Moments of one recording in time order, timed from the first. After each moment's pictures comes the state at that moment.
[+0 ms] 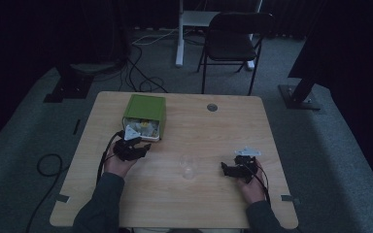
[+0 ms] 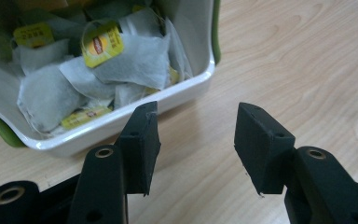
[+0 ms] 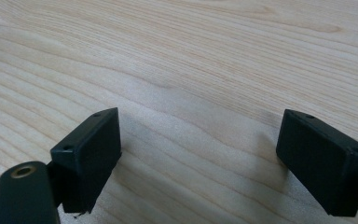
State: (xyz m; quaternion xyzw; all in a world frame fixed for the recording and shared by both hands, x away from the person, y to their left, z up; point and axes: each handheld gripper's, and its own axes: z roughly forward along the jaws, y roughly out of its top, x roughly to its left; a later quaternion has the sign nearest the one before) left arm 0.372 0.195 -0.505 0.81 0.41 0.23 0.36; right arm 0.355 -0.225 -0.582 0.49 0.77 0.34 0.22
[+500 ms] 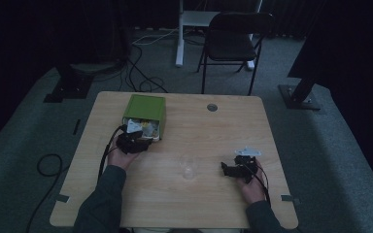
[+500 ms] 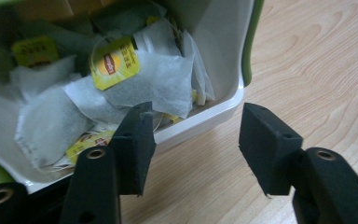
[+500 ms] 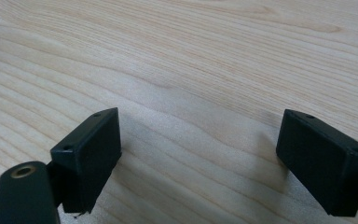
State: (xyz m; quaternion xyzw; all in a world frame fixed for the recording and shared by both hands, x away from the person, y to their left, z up) left arm 0.401 0.196 -0.513 0.80 0.41 0.22 0.37; right arm 0.355 -0.225 -0.582 0.49 0.77 0.34 0.22
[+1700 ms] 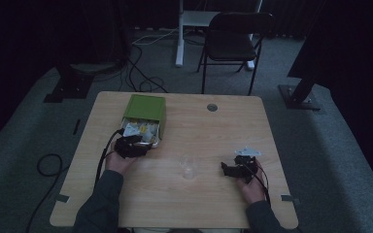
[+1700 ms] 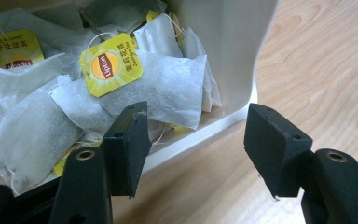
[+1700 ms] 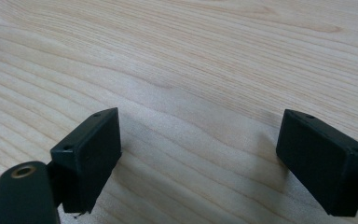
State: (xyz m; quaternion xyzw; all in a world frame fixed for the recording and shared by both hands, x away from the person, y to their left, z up) left arm 0.388 0.203 -0.521 0.81 0.41 0.19 0.38; right arm 0.355 -0.225 -0.582 0.49 0.77 0.34 0.22
